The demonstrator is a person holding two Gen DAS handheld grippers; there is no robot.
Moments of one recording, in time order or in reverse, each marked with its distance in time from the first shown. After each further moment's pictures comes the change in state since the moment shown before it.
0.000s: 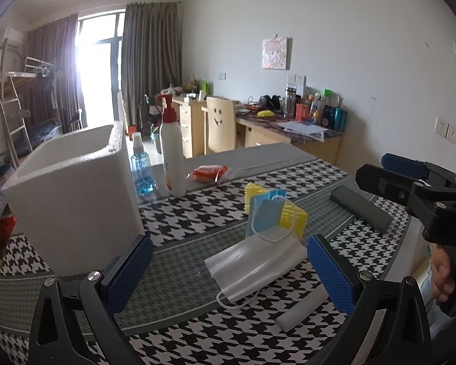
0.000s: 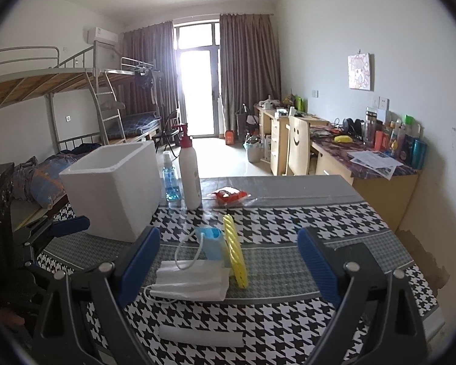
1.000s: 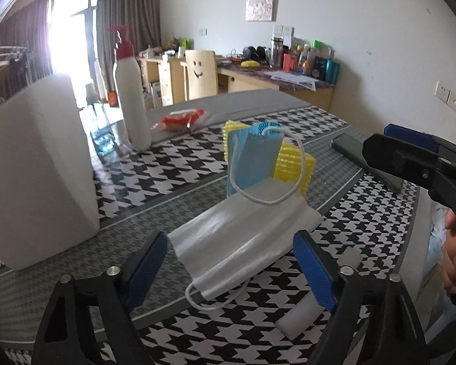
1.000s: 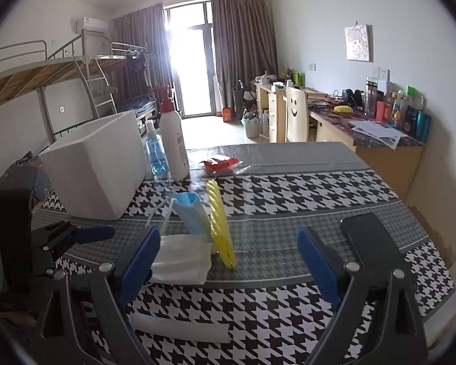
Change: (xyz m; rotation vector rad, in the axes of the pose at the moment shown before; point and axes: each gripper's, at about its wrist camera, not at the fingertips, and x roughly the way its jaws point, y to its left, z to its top) left arm 0.085 -0.017 -0.021 0.049 0.226 -0.075; right arm 0.043 -0.027 -0.024 0.046 0.111 0.008
